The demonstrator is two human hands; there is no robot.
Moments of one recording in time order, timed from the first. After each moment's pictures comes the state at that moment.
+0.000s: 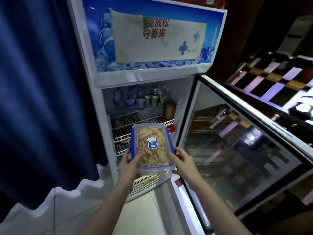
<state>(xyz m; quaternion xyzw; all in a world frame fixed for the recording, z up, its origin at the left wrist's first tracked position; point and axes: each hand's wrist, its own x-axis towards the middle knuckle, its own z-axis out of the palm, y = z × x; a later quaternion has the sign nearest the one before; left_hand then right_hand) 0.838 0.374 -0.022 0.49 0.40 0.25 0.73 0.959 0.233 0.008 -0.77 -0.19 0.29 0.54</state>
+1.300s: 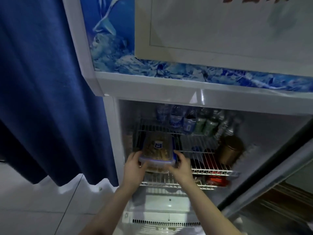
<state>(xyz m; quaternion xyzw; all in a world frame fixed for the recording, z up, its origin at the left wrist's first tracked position) 0.986 0.604 -0.149 0.70 0.52 0.34 0.34 1.163 0.547 -0.134 -0.74 -0.38 0.34 0.44</state>
